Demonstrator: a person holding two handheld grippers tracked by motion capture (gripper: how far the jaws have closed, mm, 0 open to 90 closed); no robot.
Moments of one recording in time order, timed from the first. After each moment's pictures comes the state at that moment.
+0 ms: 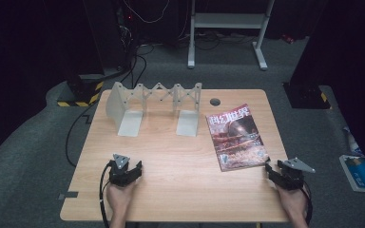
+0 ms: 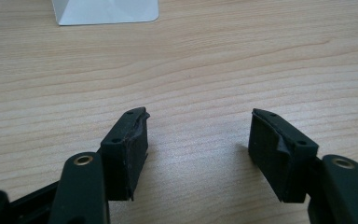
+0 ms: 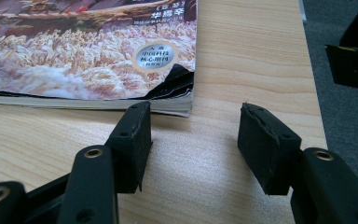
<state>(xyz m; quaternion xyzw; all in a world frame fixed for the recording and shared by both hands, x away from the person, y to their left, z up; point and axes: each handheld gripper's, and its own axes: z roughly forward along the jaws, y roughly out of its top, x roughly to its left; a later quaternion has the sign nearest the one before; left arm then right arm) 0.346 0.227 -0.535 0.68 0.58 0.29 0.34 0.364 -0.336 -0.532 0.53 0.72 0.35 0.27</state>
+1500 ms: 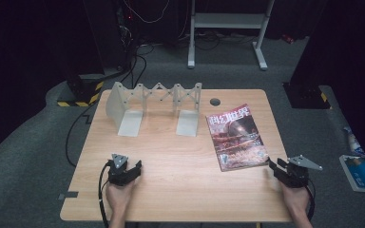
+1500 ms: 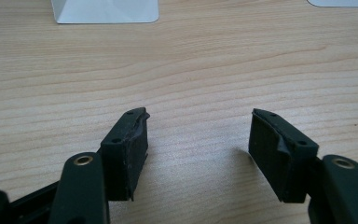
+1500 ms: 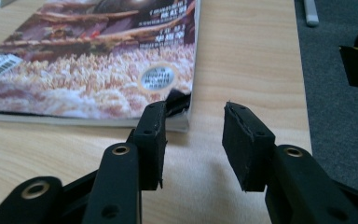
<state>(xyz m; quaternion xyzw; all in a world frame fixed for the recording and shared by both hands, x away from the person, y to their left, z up) 0.347 0.232 -0.535 0.68 0.58 0.28 0.35 0.366 -0.344 -0.515 0.53 0.71 0.38 0.25</state>
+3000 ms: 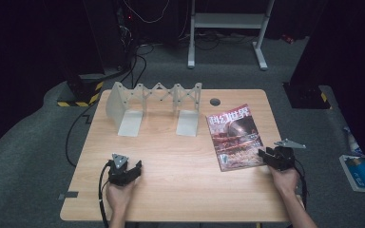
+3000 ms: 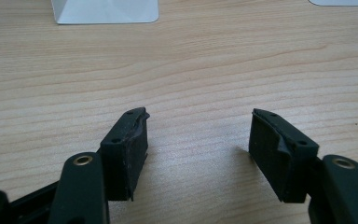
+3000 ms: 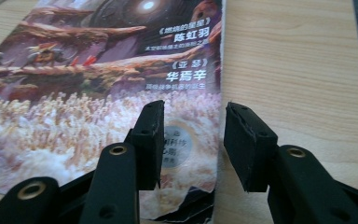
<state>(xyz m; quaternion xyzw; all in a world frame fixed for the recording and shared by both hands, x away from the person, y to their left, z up) 0.347 0.230 -0.535 0.68 0.58 0.28 0.35 0.426 -0.322 -0.516 0.53 0.74 0.36 0.21</state>
